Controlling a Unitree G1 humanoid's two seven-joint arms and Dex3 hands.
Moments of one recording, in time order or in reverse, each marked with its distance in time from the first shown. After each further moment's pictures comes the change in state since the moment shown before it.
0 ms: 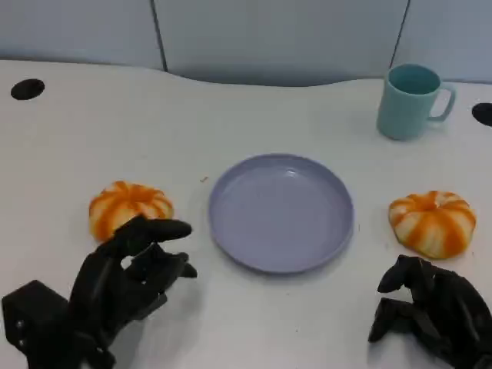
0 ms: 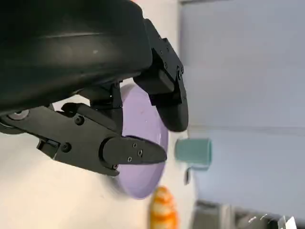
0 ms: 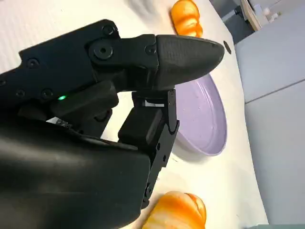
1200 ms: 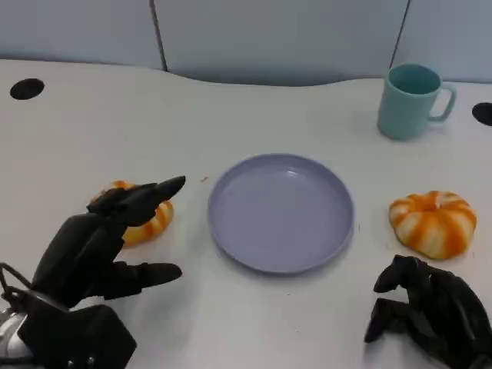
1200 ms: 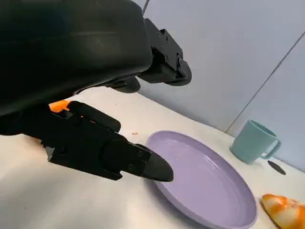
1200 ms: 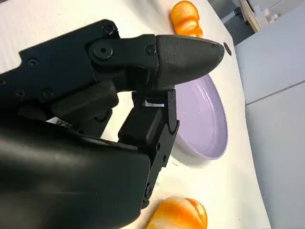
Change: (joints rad) left arm -0.058 0.312 -0.183 -0.099 0.687 -0.168 0.532; right arm 0.004 0.011 0.004 -0.010 -0.001 0.007 -0.005
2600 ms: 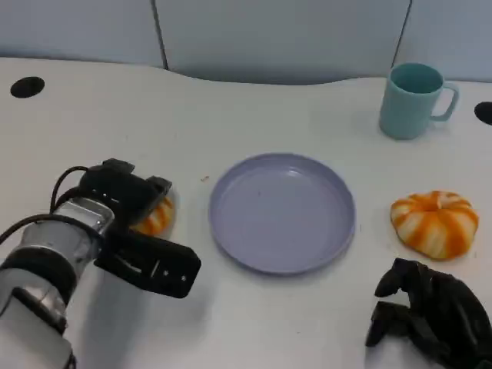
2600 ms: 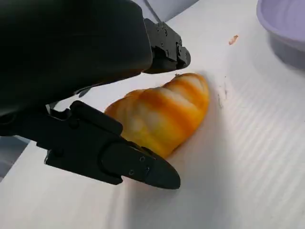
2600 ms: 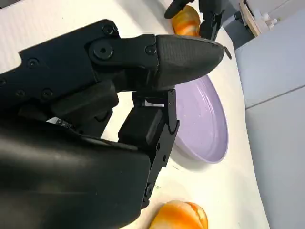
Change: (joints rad) left arm -0.694 -0.076 -0.617 0.810 0.504 0.532 0.057; right arm 0.022 -0.001 0.000 -0.018 0.002 -0.009 0.023
